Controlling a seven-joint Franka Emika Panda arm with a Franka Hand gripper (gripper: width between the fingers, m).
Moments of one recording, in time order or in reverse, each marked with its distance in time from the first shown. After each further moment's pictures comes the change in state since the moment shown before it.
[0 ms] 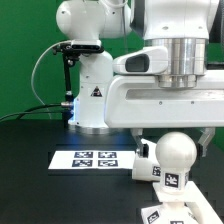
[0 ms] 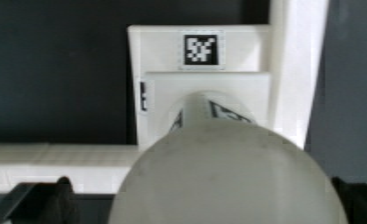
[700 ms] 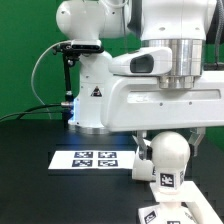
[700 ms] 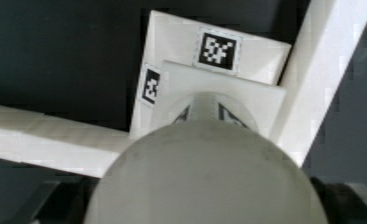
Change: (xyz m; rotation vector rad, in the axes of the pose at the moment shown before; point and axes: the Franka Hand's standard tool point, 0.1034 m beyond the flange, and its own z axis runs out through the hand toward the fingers) arm 0.000 0.002 0.002 -0.002 0.000 -0.092
